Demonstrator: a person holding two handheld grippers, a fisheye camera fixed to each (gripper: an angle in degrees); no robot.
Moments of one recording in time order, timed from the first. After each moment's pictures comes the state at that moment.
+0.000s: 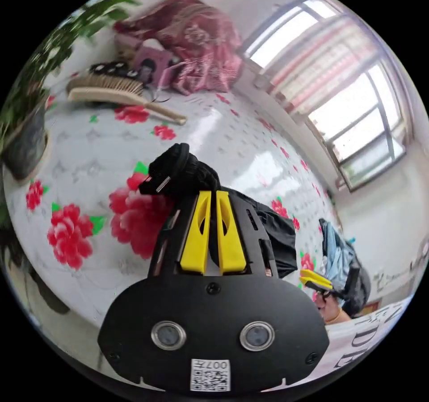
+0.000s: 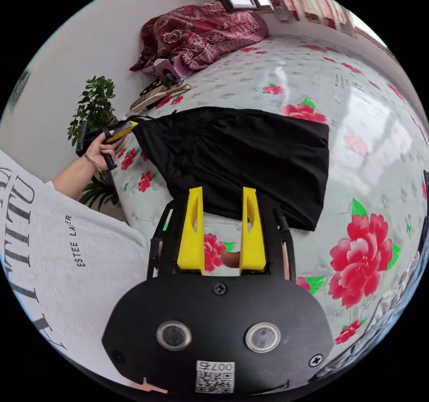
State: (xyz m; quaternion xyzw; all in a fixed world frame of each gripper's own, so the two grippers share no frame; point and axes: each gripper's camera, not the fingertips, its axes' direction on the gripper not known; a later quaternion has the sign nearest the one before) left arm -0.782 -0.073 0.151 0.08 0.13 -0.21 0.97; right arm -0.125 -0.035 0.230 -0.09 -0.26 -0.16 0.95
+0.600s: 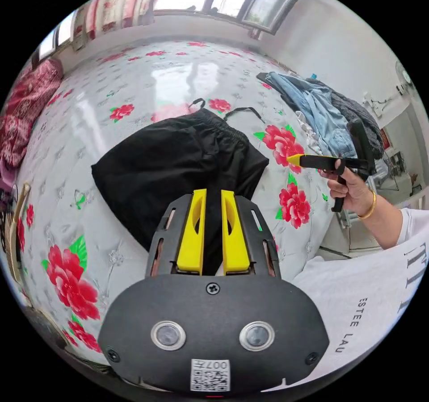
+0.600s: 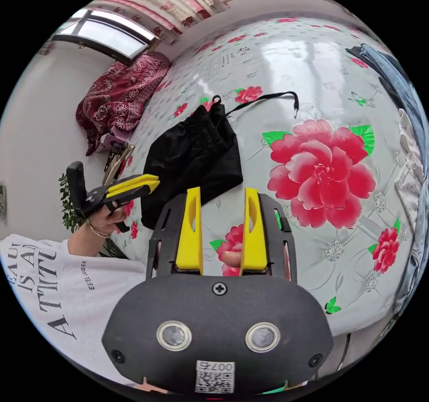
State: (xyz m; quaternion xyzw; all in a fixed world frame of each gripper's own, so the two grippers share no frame) left arm -0.460 -0.144 0.264 -0.11 0.22 0.18 0.95; right arm 0.069 -0.041 0.265 -0.07 -0.28 0.10 0.95
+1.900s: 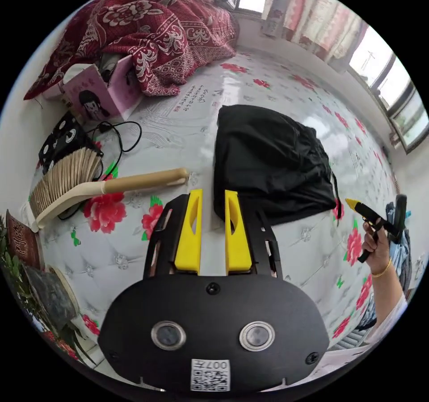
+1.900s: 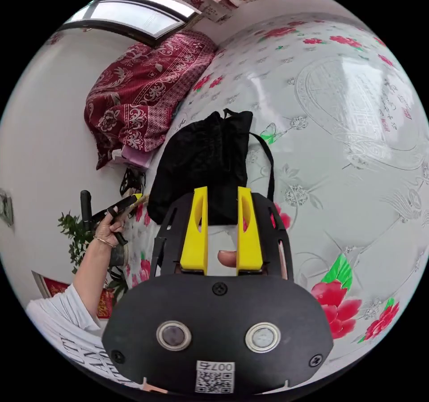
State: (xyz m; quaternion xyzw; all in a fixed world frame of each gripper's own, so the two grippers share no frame) left arm -0.694 -0.398 0.410 -0.08 -0.02 -0.11 0.99; right arm -0.121 -0.404 0.425 -0.07 -0.32 -0.06 0.94
